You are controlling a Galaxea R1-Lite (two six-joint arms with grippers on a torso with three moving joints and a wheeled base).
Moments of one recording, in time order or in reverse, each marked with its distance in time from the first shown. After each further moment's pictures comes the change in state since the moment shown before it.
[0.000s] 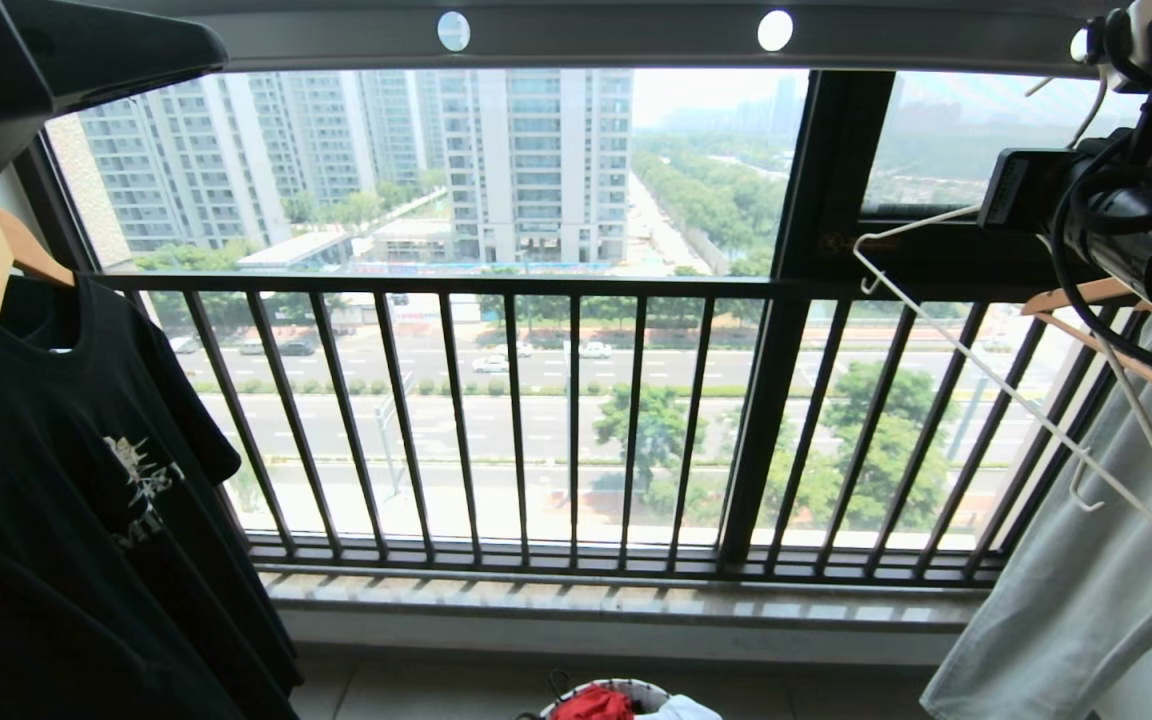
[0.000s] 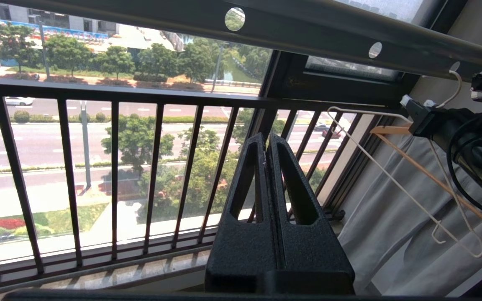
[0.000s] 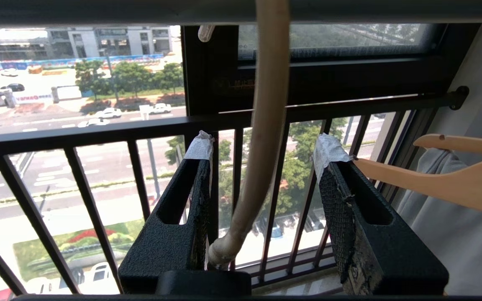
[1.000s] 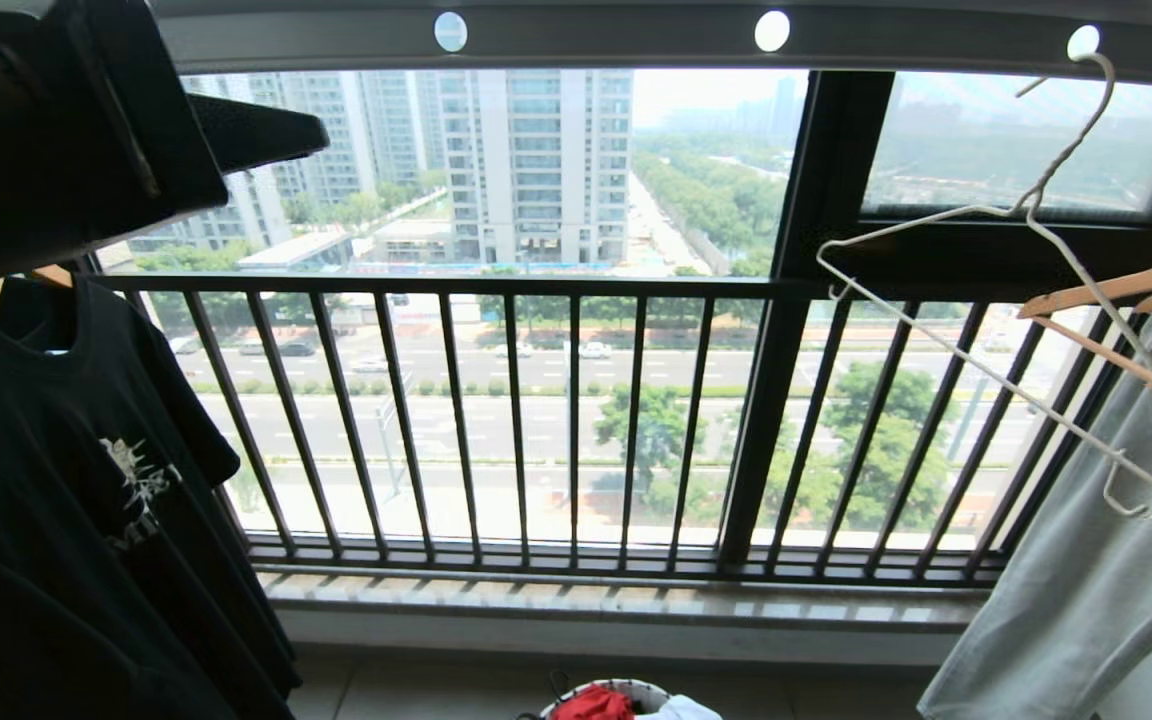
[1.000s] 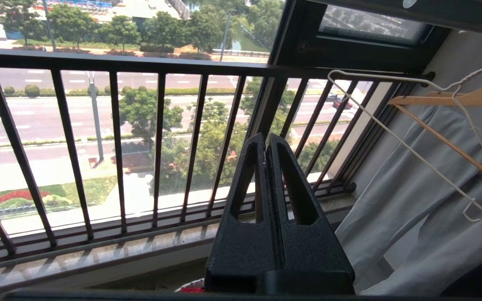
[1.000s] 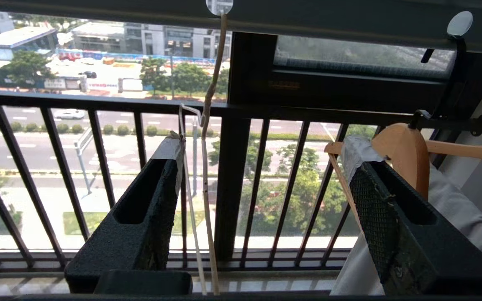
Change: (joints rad) left arm -0.001 0.079 0.008 0.011 -0.001 -0.001; right arm 0.135 -0.515 0.151 0.356 0.090 -0.034
